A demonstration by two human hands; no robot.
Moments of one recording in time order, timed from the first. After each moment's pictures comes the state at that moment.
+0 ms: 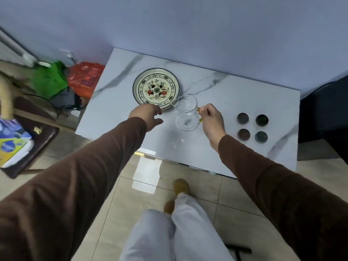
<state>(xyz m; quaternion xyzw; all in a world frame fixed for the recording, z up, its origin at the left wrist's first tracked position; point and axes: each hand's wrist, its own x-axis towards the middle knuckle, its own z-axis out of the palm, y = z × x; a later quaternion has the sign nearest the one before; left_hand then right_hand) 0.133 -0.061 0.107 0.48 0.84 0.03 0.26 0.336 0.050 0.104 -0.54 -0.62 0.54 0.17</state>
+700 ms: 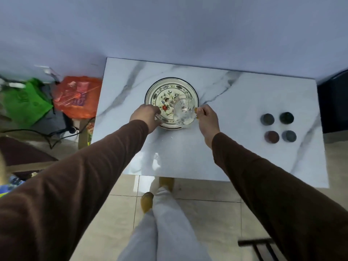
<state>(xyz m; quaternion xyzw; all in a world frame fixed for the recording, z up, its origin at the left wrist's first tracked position) -0.066 -0.020 0.027 0.54 0.79 0.03 0.28 0.139 0.060 0.025 -0.62 -0.53 0.55 0.20</state>
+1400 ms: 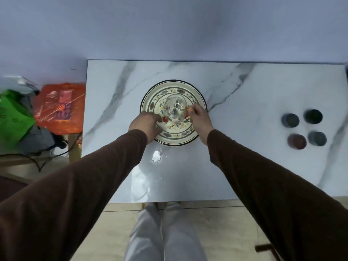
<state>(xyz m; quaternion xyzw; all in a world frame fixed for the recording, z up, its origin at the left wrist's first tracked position) -0.110 0.045 -0.074 0.58 0.76 0.00 0.30 0.074 0.135 -0.097 -0.61 -0.52 0.58 0.15</state>
